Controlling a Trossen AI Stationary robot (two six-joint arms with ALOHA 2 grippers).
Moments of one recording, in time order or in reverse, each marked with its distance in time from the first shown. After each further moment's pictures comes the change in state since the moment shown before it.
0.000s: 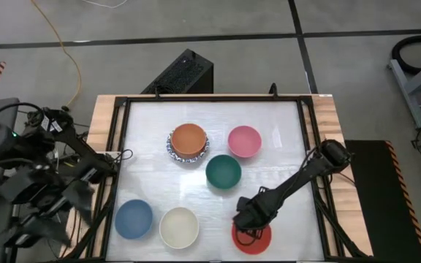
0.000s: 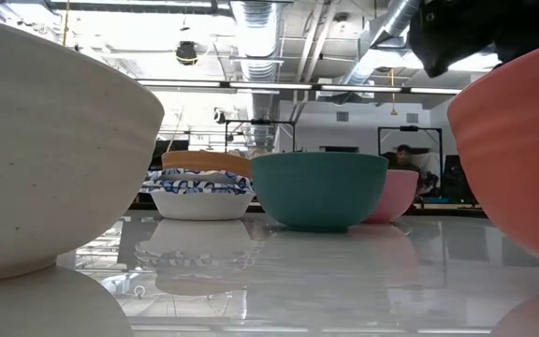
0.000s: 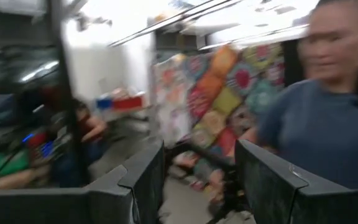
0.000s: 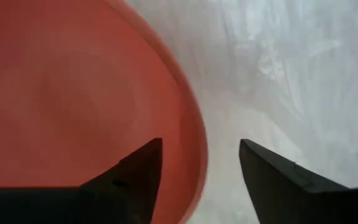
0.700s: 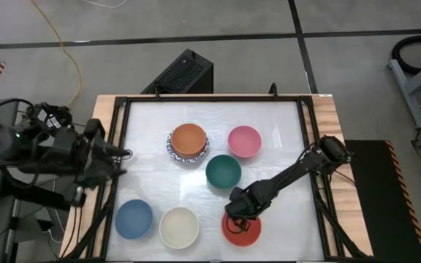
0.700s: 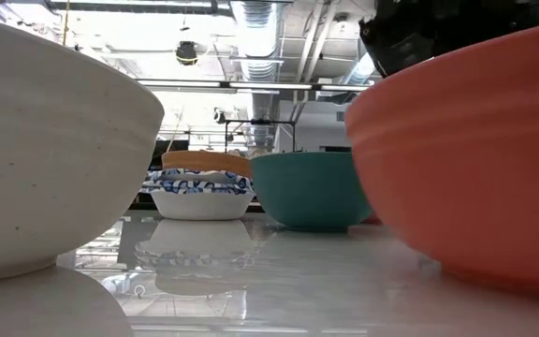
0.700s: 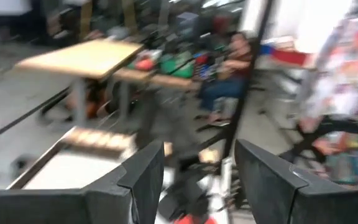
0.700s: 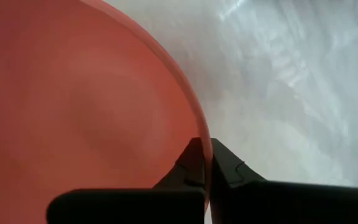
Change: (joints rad) left arm 0.001 -0.066 0.000 -0.365 -0.747 -0.329; right arm -0.101 -0.008 0.002 0.063 0.052 0.129
